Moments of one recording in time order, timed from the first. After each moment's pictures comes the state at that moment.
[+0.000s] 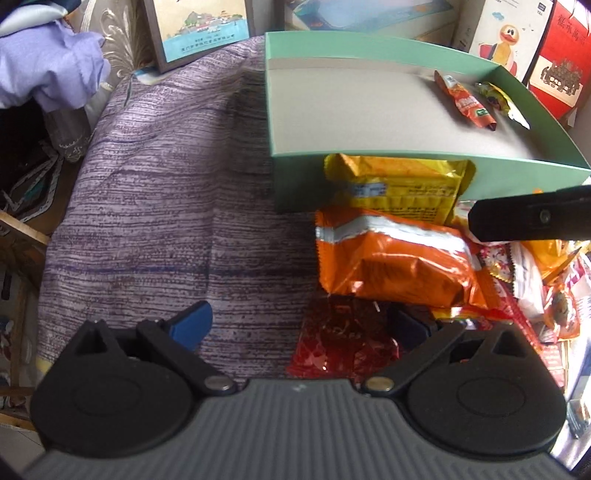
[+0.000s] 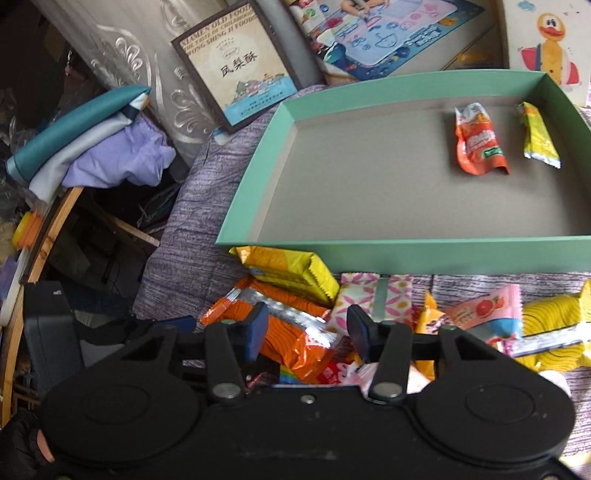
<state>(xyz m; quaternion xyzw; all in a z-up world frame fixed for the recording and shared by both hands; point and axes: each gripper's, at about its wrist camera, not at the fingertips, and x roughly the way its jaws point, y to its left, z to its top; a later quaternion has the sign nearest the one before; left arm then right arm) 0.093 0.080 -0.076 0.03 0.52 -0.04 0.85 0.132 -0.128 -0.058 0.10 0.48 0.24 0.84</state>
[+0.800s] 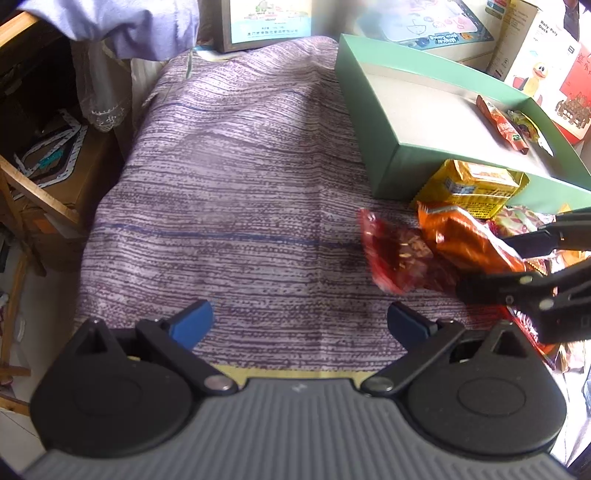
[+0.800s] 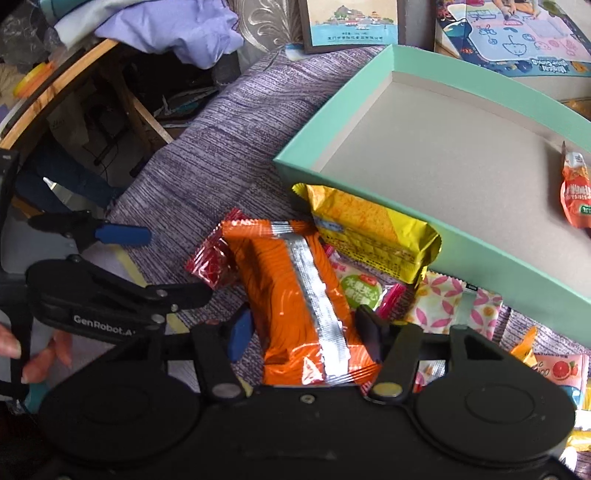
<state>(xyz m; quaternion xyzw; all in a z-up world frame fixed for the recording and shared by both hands) 0.078 0.157 -0.083 -0.02 0.51 -0.04 0.86 0.116 -0.046 -0.085 -0.06 0.49 0.28 0.82</state>
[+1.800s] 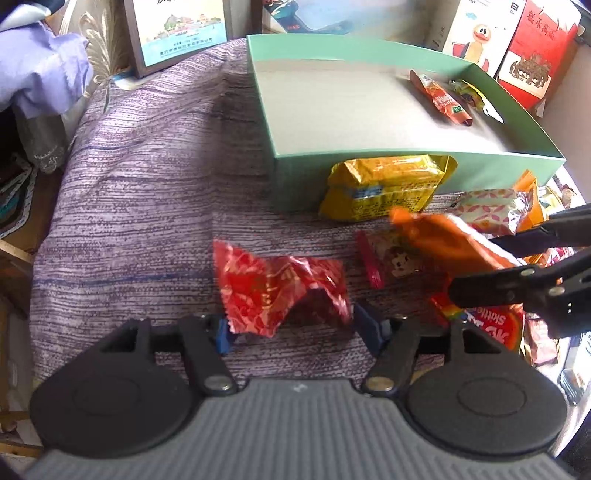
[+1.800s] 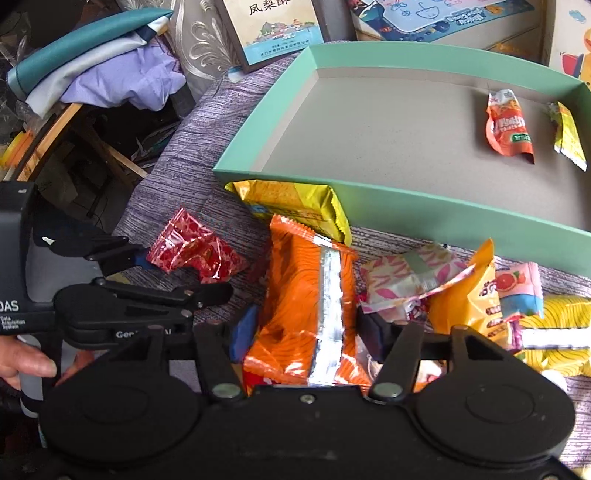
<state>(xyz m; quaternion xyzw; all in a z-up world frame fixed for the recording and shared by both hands) 0.096 0.096 -0.076 0.02 0.52 -0.11 0.85 0.112 -0.115 -0.082 0.02 0.51 0.25 0.82</state>
